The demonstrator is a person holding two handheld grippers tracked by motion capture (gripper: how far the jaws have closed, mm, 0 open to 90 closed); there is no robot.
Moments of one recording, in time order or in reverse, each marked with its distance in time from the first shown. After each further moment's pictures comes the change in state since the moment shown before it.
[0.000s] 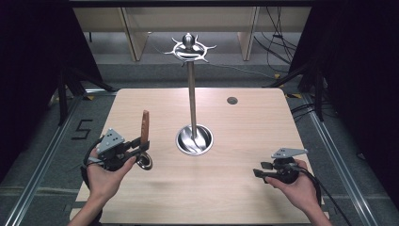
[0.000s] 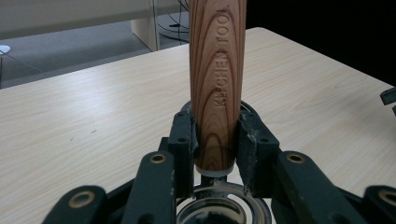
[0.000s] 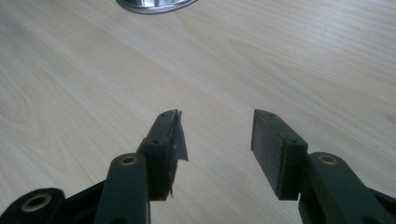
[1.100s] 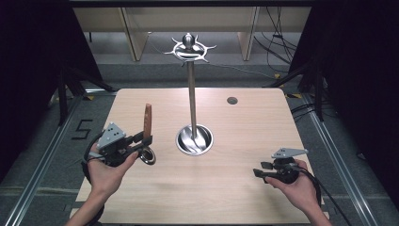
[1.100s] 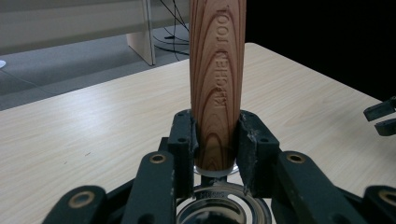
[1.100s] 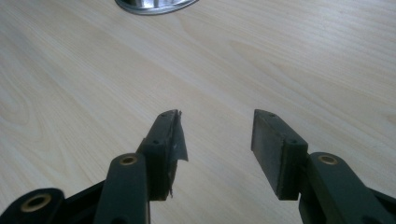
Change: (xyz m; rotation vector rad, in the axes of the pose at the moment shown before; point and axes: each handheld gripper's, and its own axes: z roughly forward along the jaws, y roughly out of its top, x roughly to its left) left arm -0.008 0.021 -0.002 -0.040 -0.026 0.019; right arm 0.001 -0.001 0.001 -0.021 -0.002 0.017
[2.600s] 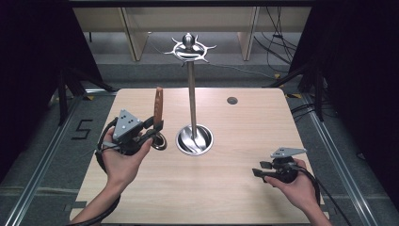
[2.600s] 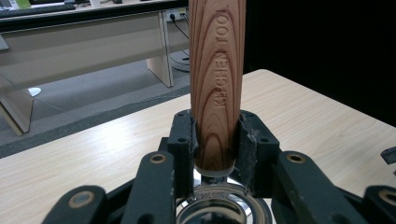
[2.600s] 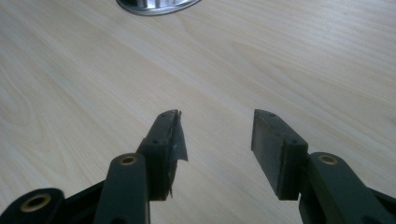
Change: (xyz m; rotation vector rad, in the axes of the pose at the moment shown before) left arm -0.033 0.041 0.017 -0.068 0.089 0.036; right arm 0.000 0.002 0.002 0.014 0.002 -0.008
